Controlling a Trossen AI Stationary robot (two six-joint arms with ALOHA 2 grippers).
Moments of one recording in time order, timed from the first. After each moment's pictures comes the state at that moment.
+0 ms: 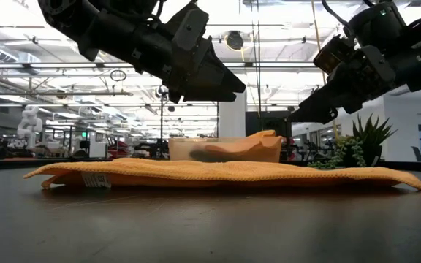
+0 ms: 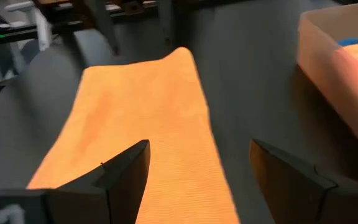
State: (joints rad) left arm -0.17 1.76 0.86 0.52 -0.28 -0.19; right arm -0.05 1.15 0.20 0.57 -0.08 0.15
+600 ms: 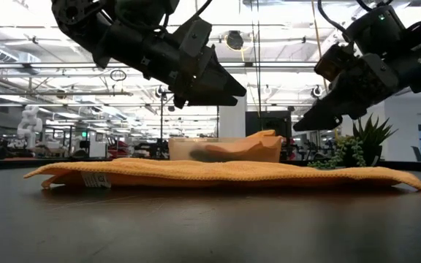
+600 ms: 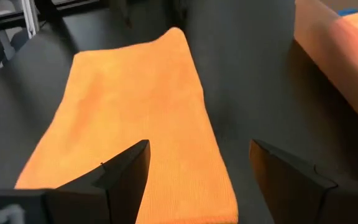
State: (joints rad) left arm -0.09 1.76 0.86 0.53 -0.17 -0.21; right arm -0.05 1.15 0.19 0.51 -0.07 0.18
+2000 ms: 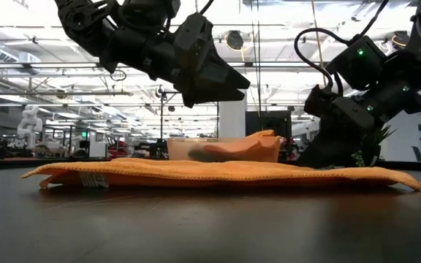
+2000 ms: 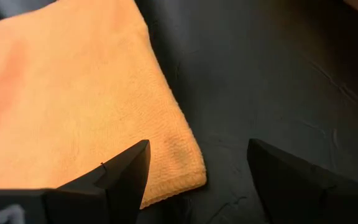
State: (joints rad) left arm -0.04 1.77 0.86 0.58 0.01 -0.16; right arm -0.08 1.51 0.20 0.62 -0.03 0.35
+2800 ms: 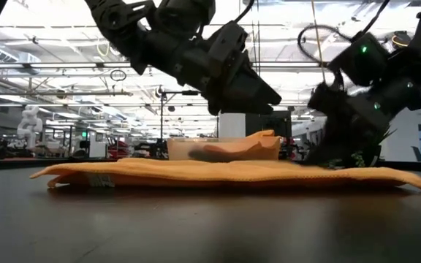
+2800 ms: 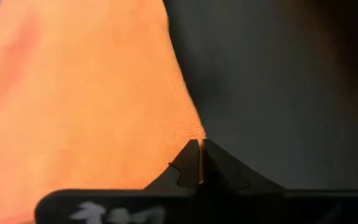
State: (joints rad) left arm -0.04 1.93 1.08 0.41 0.06 -0.14; right arm -0.08 1.43 0.20 0.60 -0.06 0.25
